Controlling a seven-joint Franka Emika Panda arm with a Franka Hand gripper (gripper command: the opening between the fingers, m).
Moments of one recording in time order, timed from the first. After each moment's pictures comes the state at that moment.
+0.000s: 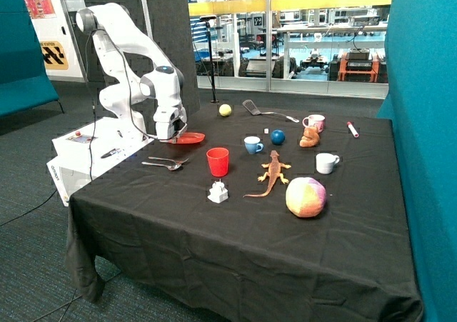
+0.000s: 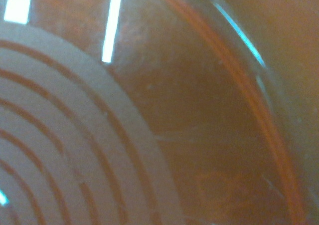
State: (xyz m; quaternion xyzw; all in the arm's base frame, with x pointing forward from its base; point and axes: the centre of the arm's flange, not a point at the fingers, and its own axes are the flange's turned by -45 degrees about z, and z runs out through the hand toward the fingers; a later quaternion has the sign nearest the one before) arm 0.363 -0.137 0.316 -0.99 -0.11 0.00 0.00
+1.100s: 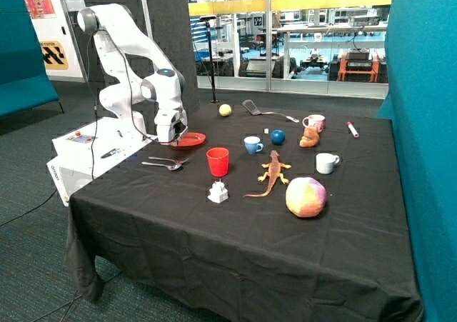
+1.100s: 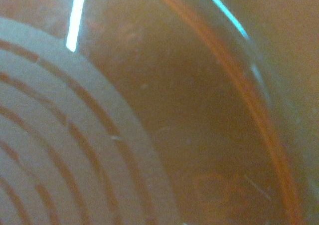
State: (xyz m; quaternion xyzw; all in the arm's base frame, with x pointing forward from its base) arm 0.369 -0.138 0.306 -0.99 -0.12 0.00 0.00
